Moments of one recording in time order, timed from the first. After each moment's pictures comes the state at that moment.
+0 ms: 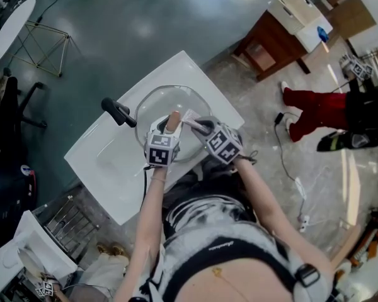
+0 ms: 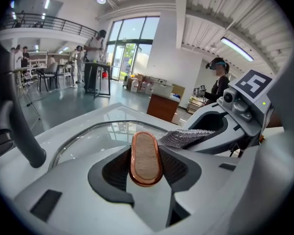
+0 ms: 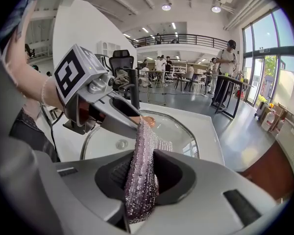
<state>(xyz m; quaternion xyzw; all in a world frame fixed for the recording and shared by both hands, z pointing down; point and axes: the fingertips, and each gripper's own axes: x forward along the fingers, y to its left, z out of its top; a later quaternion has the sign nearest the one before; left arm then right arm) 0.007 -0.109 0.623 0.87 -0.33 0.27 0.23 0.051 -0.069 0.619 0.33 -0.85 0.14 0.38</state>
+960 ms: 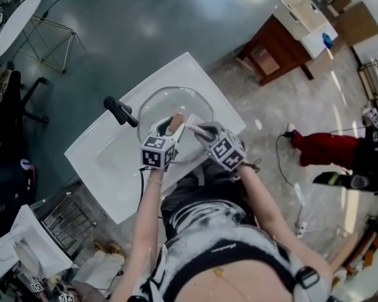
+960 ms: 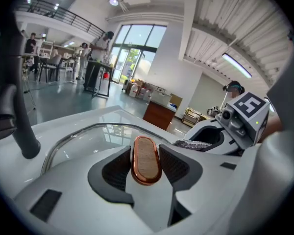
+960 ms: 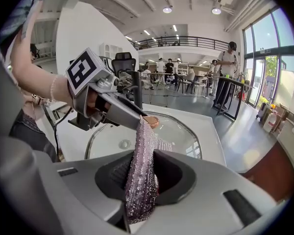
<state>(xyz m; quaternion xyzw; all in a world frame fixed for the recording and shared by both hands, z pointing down) 0.007 -0.109 0.609 0.88 -0.32 0.21 0.27 0.054 -0.058 0.618 0.33 -0.86 0.13 0.37</state>
